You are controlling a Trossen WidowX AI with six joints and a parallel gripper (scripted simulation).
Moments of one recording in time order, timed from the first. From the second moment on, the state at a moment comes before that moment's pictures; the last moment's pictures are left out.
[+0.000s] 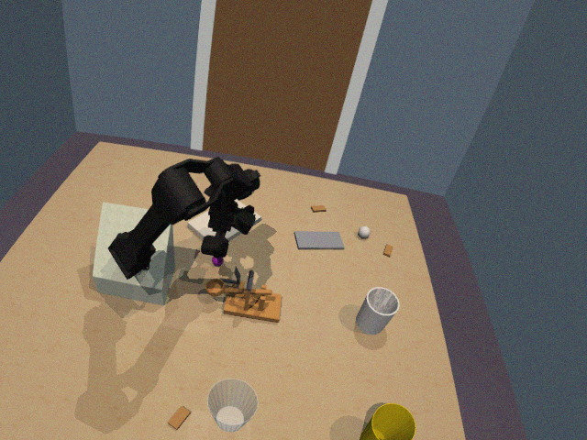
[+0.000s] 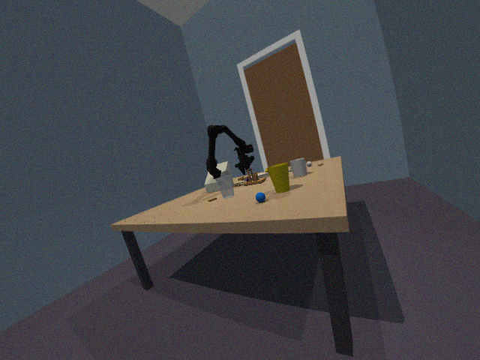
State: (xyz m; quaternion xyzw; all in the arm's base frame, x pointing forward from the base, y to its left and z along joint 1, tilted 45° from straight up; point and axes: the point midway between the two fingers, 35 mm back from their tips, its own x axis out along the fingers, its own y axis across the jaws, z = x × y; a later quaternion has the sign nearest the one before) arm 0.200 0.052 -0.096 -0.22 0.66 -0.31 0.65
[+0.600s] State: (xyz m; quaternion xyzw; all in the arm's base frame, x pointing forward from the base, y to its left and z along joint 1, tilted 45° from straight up) arm 0.198 0.033 -0.118 -0.21 0.66 -0.31 0.65
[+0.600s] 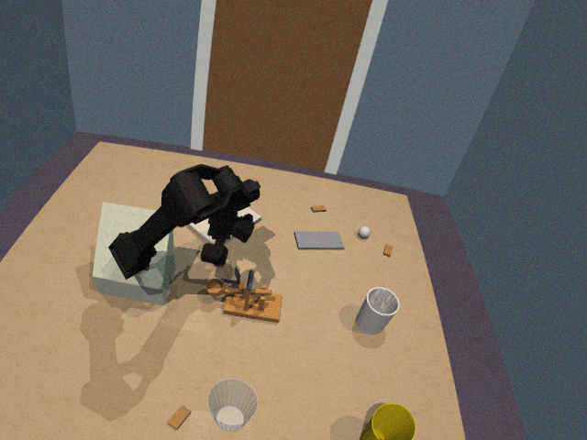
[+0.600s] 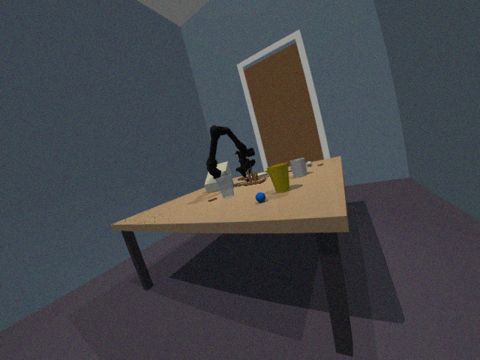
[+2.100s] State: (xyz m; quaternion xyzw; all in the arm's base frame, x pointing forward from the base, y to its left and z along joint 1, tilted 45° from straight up) arm 0.203 0.086 -0.064 -0.22 0.66 -0.31 0.65
